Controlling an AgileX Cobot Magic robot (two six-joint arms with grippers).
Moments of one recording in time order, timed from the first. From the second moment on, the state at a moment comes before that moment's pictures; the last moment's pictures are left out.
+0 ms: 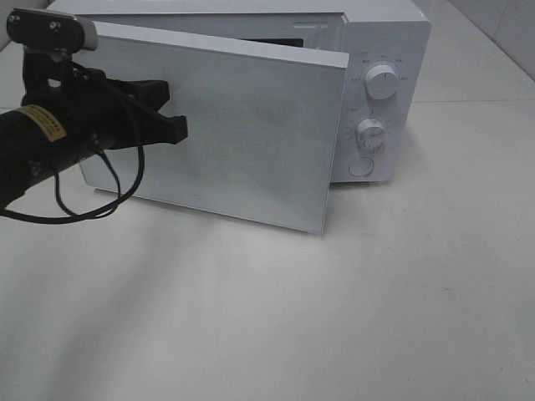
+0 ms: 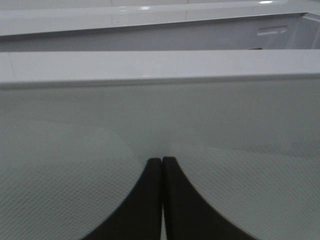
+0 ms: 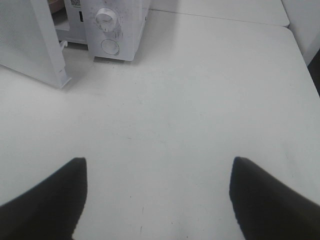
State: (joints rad) left arm -0.53 1.72 -0.69 -0.01 -0.78 -0.07; right arm 0.03 0.00 -0.51 0.03 1.04 -0.10
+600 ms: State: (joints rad) left arm -0.66 1.89 -0.94 -0.06 -0.74 0.00; right arm 0.03 0.00 -0.51 0.03 1.04 -0.10
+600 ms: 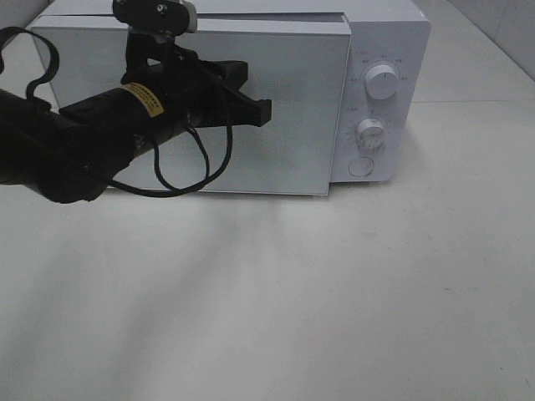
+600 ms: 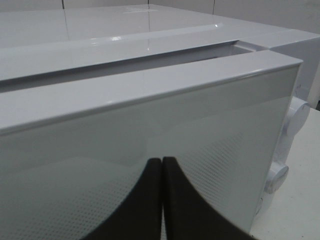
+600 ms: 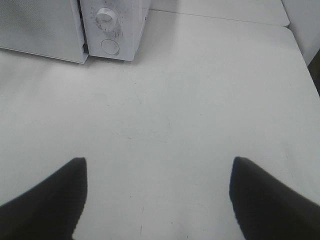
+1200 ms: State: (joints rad) left arm -0.69 2.00 -1.15 -0.05 -0.57 0.00; right arm 0.03 0.00 -0.51 0.03 1.04 -0.10
